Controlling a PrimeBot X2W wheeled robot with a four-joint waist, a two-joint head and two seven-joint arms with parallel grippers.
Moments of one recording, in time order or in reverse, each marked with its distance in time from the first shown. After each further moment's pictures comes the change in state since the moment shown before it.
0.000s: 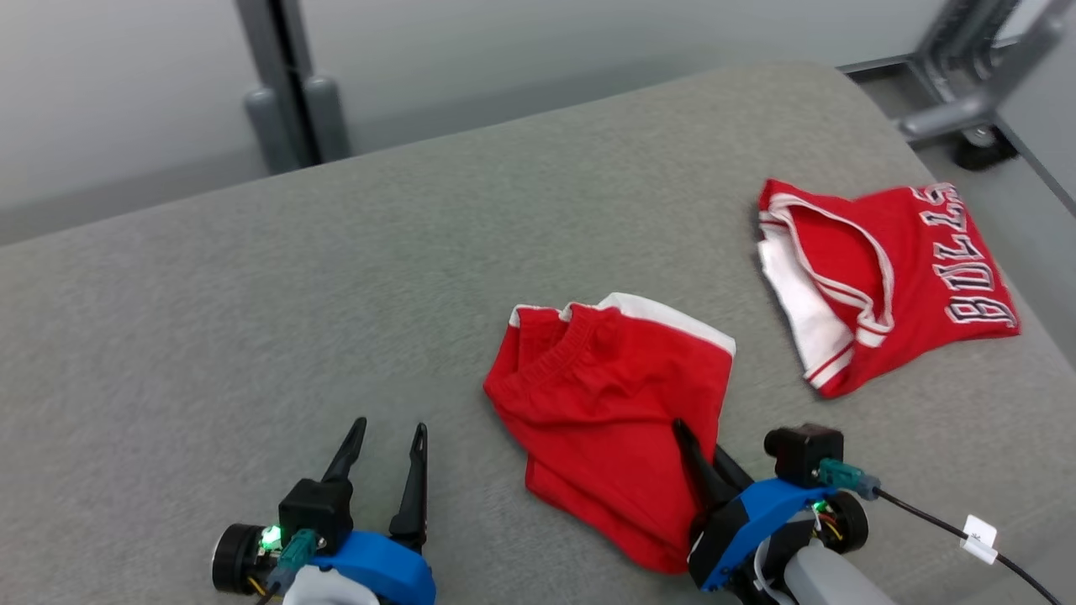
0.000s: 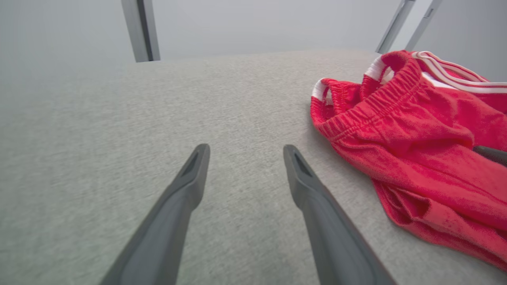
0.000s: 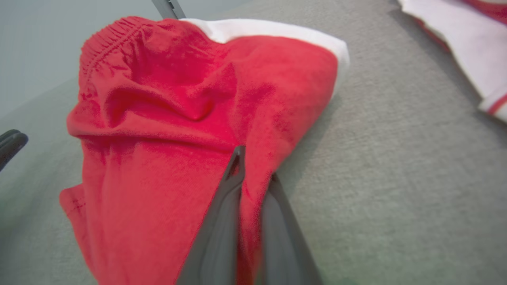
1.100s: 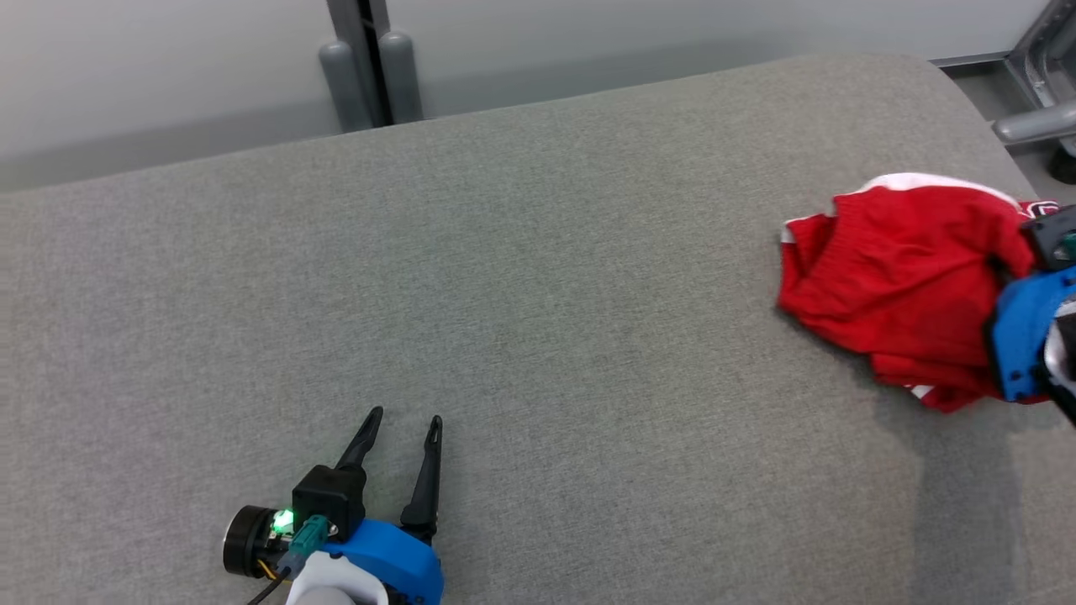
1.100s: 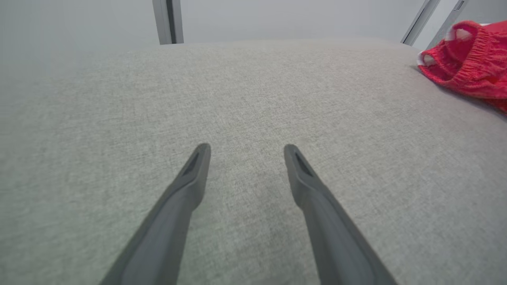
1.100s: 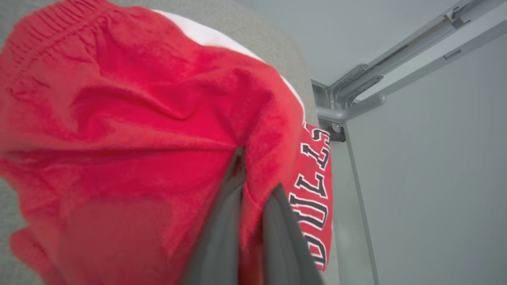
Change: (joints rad) left arm -0.036 -0.001 -0.026 0.024 0.010 -0.026 0.000; right arm -0.488 -0.439 0.167 0.370 -0.221 0.000 0.184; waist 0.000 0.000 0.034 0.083
